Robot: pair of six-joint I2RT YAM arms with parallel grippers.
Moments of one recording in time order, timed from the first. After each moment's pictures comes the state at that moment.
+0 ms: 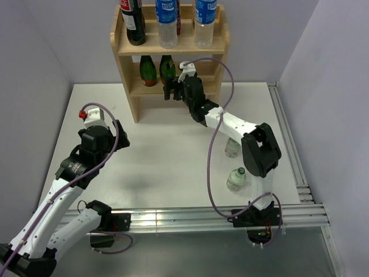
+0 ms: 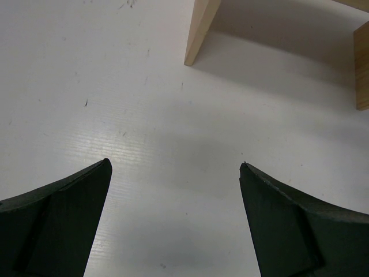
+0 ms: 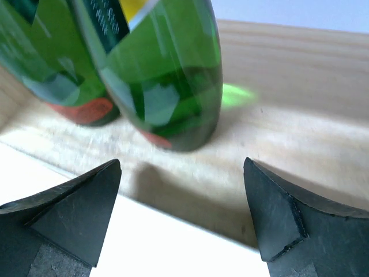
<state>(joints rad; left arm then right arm) -0.45 0.77 0.89 -0.61 -0.44 -0.49 0.61 1.94 1.54 0.23 0.18 0.20</state>
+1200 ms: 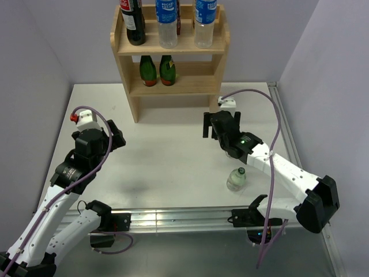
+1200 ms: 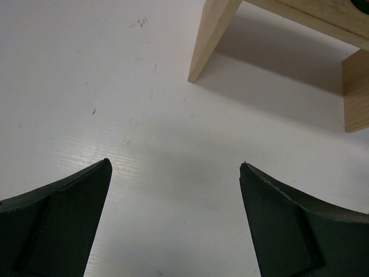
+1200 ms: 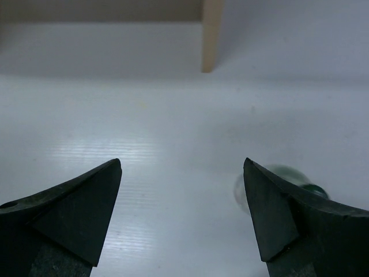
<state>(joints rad) -0.44 0.71 0.89 -0.61 -0.49 -0.52 0.69 1.22 0.98 -0.35 0.54 0.38</state>
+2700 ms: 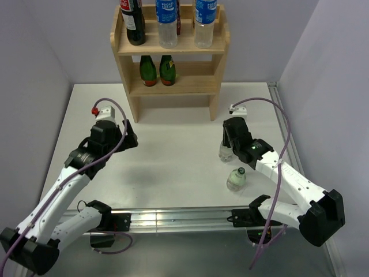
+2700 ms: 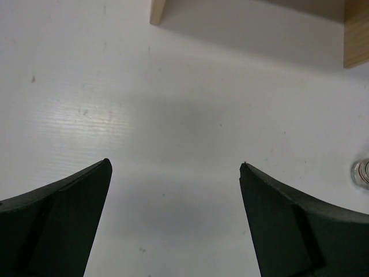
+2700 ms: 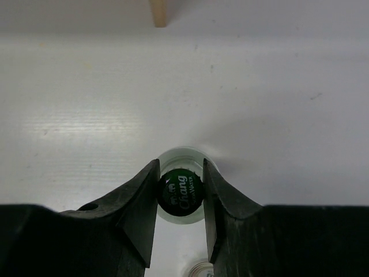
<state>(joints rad) -0.44 0.86 0.89 -0.60 -0.30 -0.52 0.52 1.07 0.81 -0.42 0.47 0.32</state>
